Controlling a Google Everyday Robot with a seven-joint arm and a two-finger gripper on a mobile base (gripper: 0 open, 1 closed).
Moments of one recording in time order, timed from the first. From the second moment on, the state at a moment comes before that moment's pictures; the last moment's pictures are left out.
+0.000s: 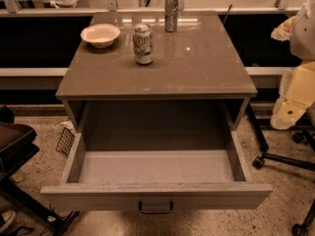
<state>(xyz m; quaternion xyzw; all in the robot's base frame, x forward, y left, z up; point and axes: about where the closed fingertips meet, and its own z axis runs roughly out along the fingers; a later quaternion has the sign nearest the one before) 0.438 -0.215 0.984 -0.60 0.78 -0.04 0.17</state>
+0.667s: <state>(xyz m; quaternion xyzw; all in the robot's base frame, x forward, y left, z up) 0.446 -0.208 0.983 -0.60 0.78 -0.03 0.19</state>
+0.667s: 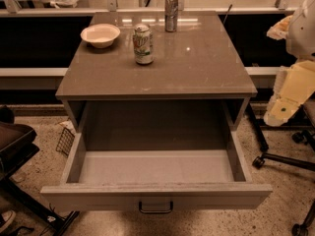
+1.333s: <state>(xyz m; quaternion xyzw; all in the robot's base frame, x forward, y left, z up) 0.473 -0.184 0.962 -0.58 0.77 0.05 0.26</state>
